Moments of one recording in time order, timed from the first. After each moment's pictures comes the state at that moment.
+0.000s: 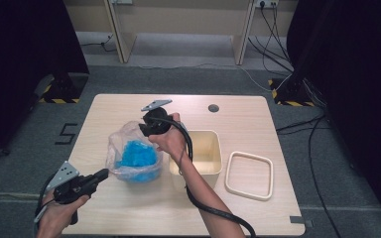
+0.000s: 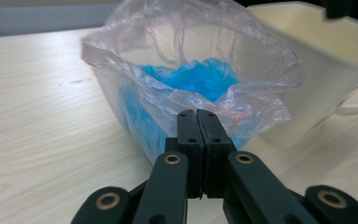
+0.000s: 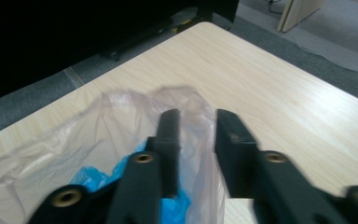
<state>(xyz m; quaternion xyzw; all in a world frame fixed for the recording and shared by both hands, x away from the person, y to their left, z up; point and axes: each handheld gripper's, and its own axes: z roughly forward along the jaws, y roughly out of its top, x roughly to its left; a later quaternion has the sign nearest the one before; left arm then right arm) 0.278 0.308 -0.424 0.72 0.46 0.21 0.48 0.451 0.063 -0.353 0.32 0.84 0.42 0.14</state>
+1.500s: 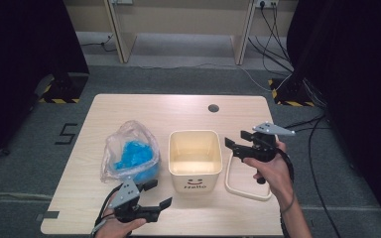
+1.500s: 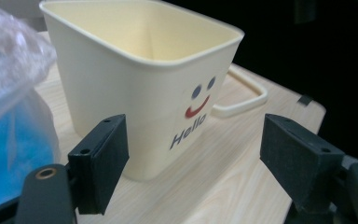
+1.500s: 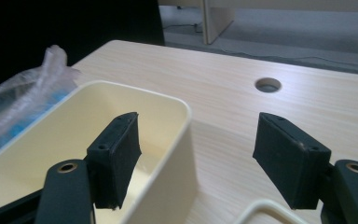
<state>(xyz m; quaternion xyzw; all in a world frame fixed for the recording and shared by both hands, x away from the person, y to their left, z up) 0.261 0.170 -0.447 0.75 0.33 0.14 0.56 0.381 -0.194 -0.358 0.45 0.73 0.48 0.18</state>
